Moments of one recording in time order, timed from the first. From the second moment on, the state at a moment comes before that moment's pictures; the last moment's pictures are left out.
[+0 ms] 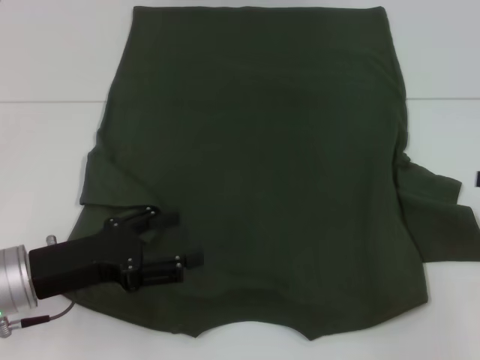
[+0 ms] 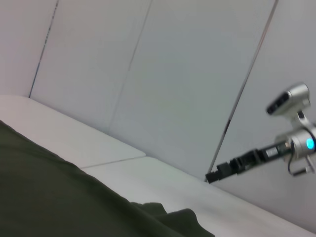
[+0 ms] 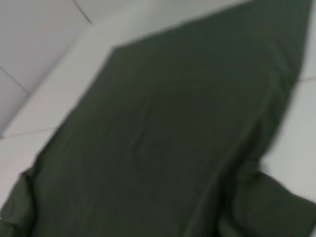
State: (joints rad) left arm -0.41 -2.12 0.57 0.61 1.95 1.70 -1.30; right arm 0.48 1.98 -0.45 -0.99 -2.29 -1.55 2.18
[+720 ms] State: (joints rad) left arm -0.41 -2.12 0.58 0.60 1.95 1.70 -1.30; right arm 0.71 1.91 -0.62 -0.86 -2.75 -1.44 2.40
